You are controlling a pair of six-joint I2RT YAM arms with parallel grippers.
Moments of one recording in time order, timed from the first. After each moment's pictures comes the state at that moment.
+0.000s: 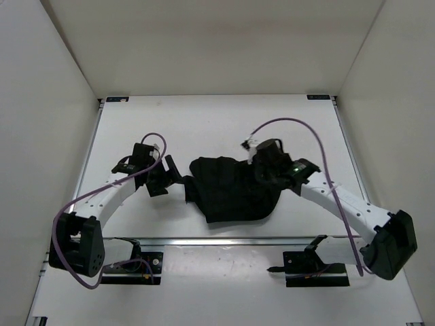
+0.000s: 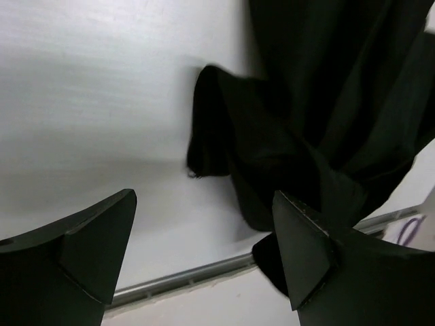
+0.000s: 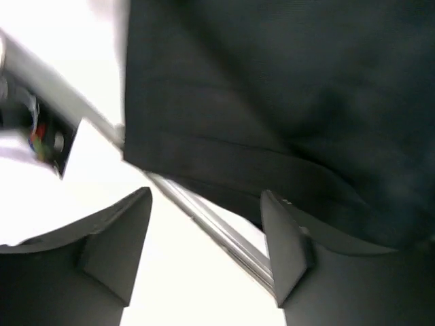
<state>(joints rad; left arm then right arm) -0.23 1.25 0.76 -0.55 0.27 -0.64 0.65 1.20 0.98 -0.60 -0.28 0.40</state>
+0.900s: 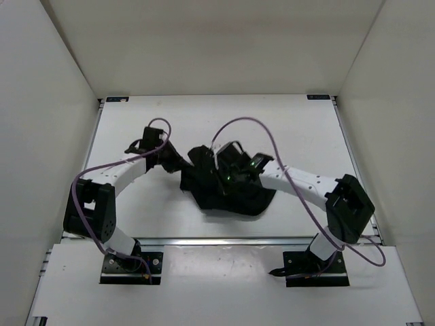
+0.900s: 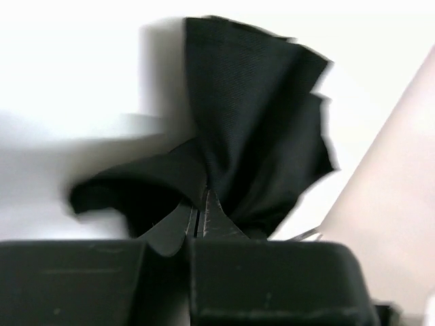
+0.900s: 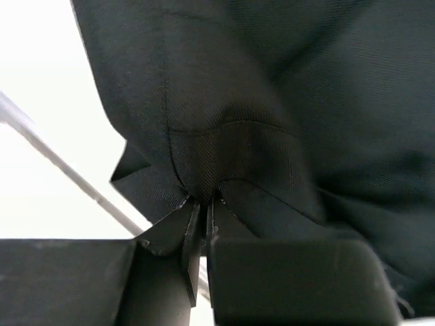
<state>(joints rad) -0.26 1.53 0.87 -0.27 0.36 -0.93 0.92 1.60 1.12 -0.51 -0.12 0.32</state>
